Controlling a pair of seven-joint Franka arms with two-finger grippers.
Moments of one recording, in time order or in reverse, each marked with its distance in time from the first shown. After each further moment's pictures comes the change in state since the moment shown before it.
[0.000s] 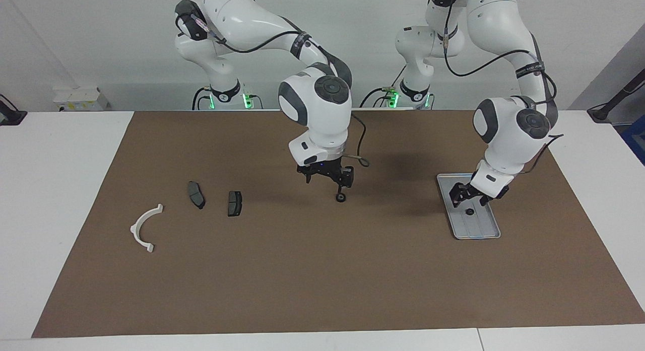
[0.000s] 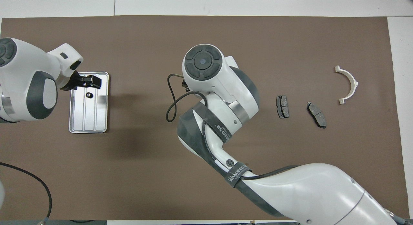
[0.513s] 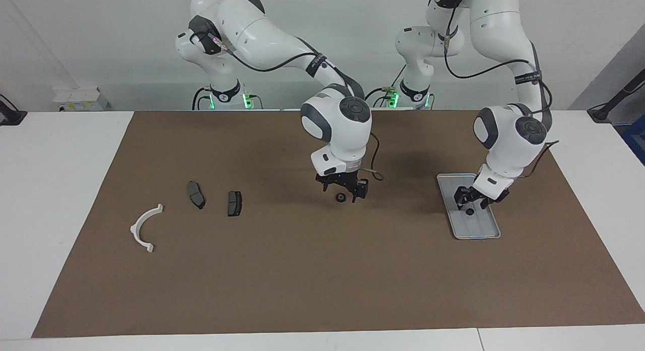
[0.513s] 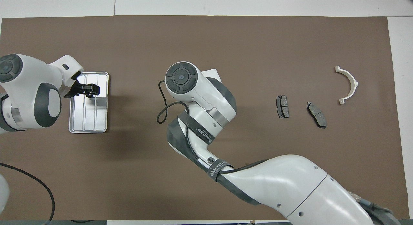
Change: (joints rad) left arm 0.025 0.013 -0.007 -0.100 0.000 0.131 0.030; right arm 0.046 0.114 -0.002 0.024 -0.059 0.068 0.131
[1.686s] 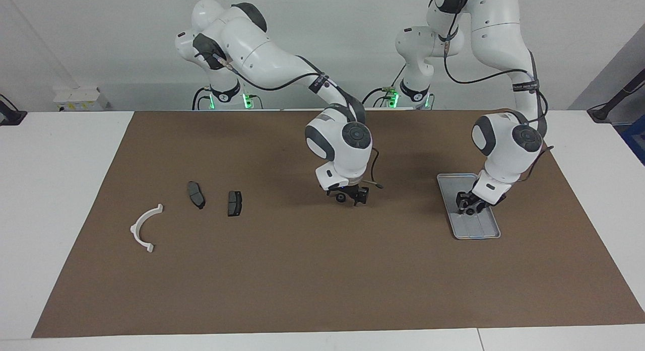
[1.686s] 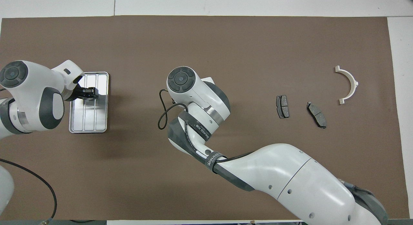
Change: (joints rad) left arm 0.021 0.034 0.002 -0.034 0.000 0.068 -0.002; right arm -0.049 0.104 0.091 0.008 0.001 0.000 -0.011
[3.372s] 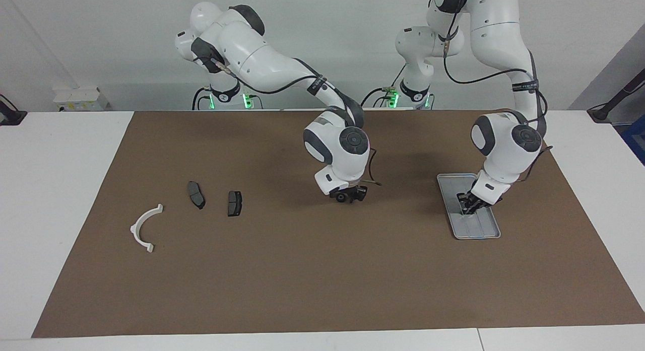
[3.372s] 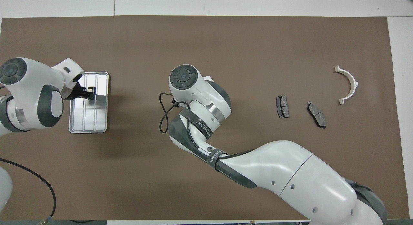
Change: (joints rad) left arm 0.002 -0.003 -0.004 0.046 -0.006 -0.088 -0.003; right arm -0.037 0.016 0.051 0.006 0.008 -0.025 -0.114
